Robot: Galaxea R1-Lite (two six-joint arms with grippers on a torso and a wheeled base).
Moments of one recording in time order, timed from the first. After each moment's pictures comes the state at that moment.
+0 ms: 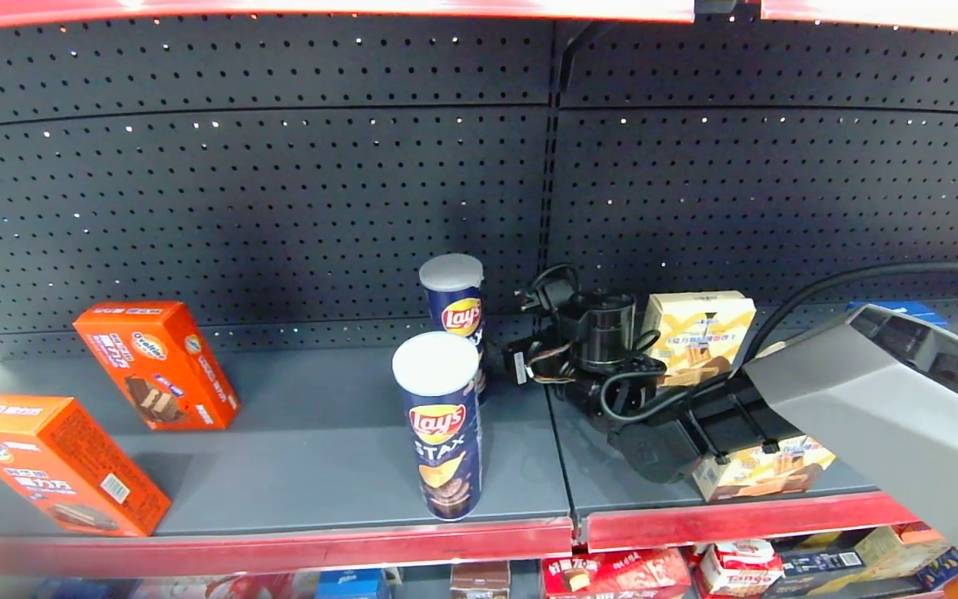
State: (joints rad) left arm -0.16 0.09 0.00 0.00 0.07 -0.02; right arm 0.67 2.27 -1.35 -0.84 -0.27 -0.07
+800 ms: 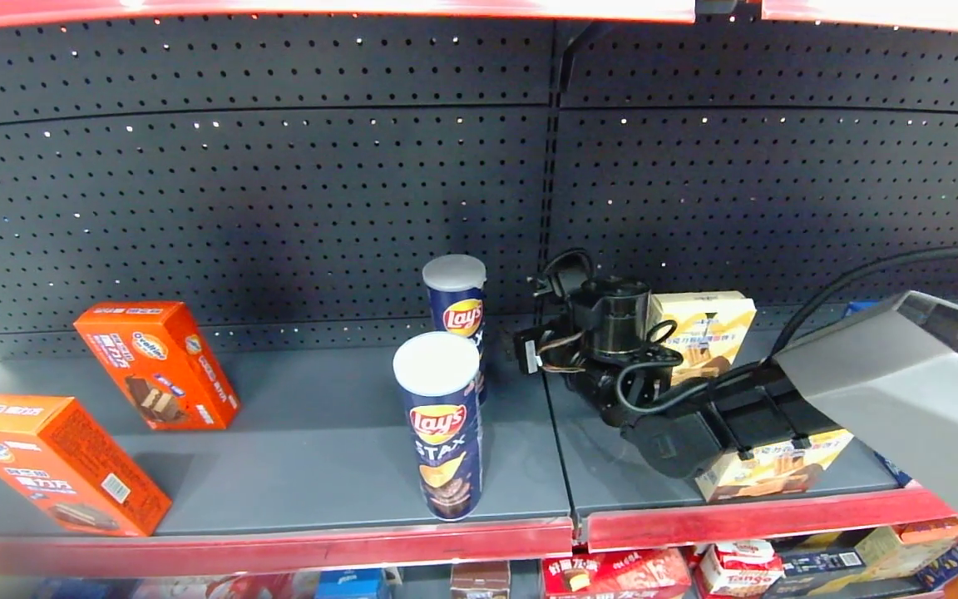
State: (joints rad) left arm -0.16 0.09 0.00 0.00 0.07 -0.03; right arm 0.67 2.20 -1.32 -0.82 -0.34 -0.07
